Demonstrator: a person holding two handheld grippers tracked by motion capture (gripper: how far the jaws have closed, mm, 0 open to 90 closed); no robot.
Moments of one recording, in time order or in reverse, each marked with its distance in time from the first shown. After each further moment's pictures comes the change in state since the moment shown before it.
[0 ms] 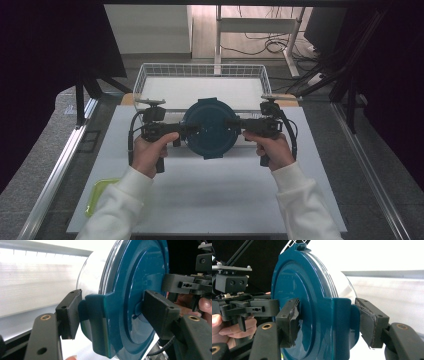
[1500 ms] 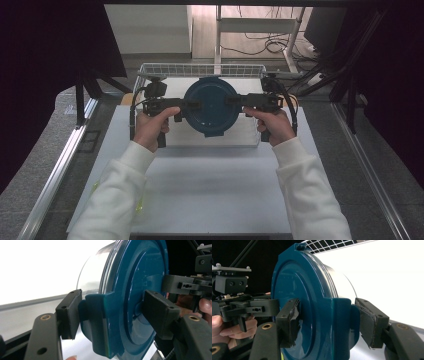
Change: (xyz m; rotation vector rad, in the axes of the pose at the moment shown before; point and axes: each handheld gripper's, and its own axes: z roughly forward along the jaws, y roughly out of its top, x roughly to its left) left arm 0.001 0.055 0.006 -0.002 -0.008 0.011; right arm -0.002 0.057 0.005 0.002 -0.012 0.010
